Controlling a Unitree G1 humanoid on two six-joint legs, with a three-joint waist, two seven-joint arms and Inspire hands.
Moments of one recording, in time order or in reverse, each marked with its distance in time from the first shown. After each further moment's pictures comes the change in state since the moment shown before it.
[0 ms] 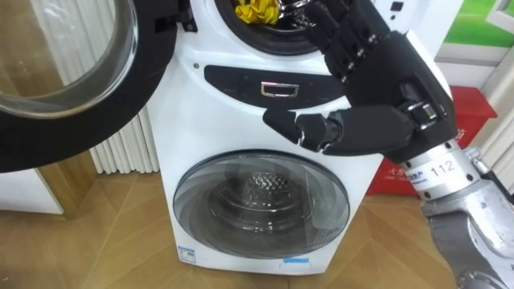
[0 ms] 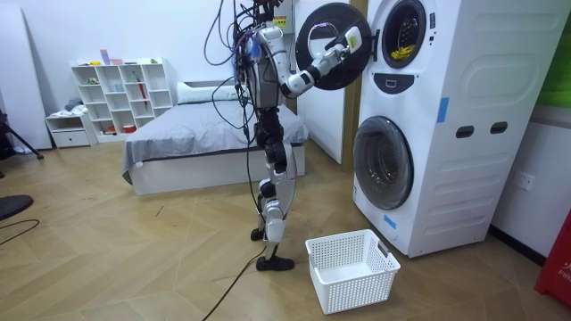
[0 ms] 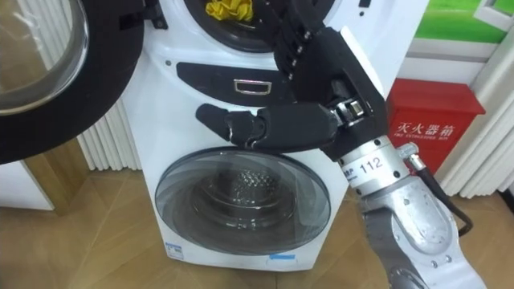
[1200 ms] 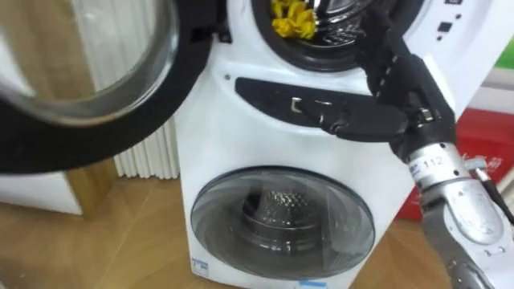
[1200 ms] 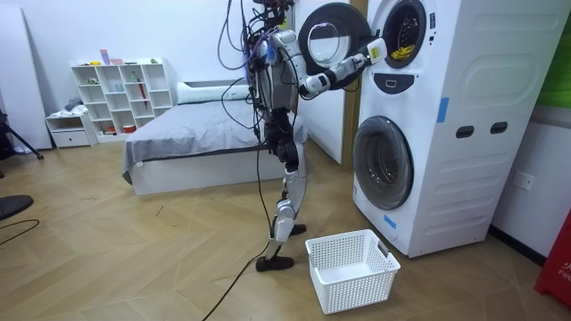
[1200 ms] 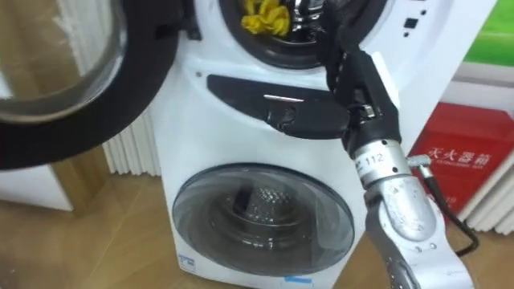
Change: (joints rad) left arm 0.015 0.020 0.119 0.015 0.047 0.057 -0.012; right arm -0.040 -0.007 -0.031 0.178 -0.125 0.005 -0.246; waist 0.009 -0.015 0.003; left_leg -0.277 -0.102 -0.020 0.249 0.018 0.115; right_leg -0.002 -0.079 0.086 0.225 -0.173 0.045
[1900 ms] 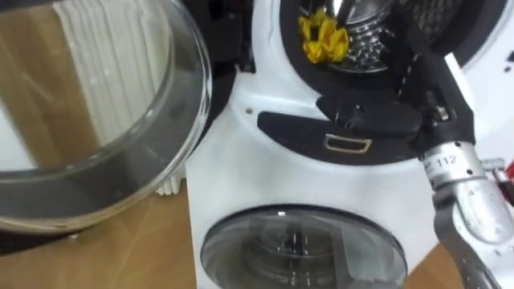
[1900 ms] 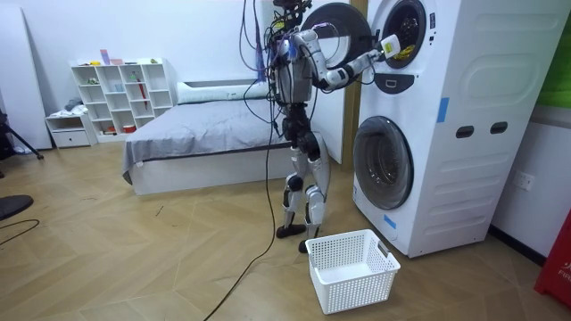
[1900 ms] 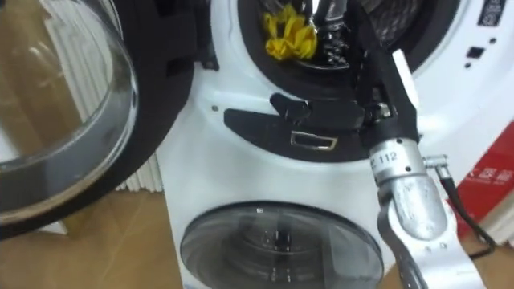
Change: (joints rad) left arm -0.046 0.011 -0.066 -0.026 -0.045 -0.015 0.035; right arm -0.021 -0.023 0.003 0.009 -0.028 -0.004 -0.026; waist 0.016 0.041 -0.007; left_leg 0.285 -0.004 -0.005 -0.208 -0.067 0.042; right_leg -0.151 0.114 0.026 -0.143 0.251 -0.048
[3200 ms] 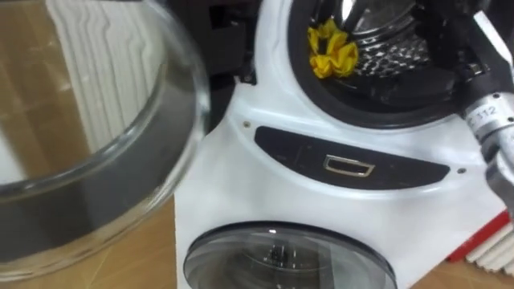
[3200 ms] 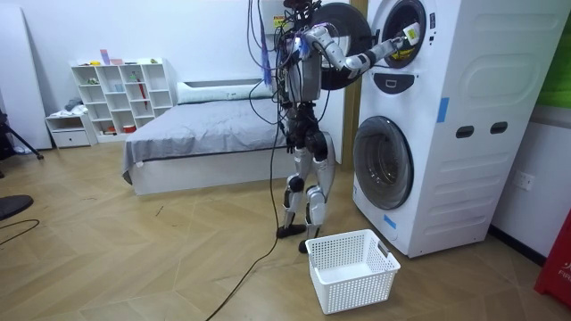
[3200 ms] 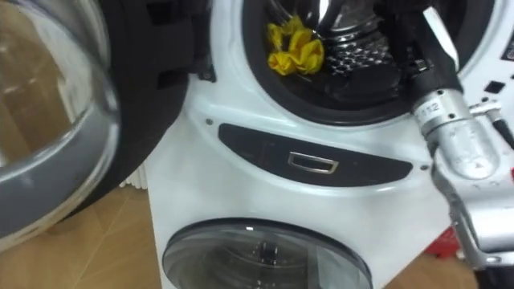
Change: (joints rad) left arm 0.074 -0.018 0.151 -0.057 0.103 0.092 -0.003; right arm -0.223 -0.229 -0.050 0.364 -0.074 0.064 0.175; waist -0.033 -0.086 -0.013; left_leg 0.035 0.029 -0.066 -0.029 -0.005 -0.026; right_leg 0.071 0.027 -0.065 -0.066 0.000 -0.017
